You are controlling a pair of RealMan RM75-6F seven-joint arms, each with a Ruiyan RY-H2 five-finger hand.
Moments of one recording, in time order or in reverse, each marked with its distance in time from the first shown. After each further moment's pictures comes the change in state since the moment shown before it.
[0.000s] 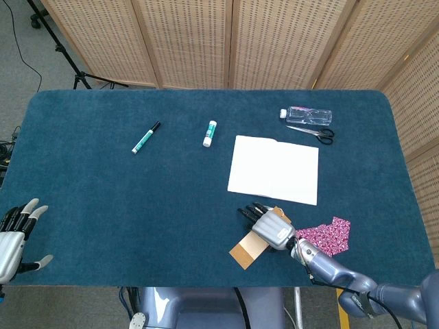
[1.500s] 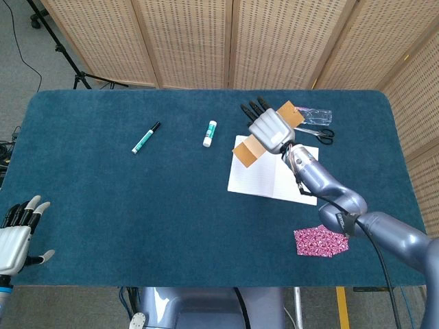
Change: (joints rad) left arm -0.030 -0.073 -0.043 0.006 -0.128 -0.049 0.171; right arm 0.380 0.118 0.327 0.313 0.335 -0.314 -0.358
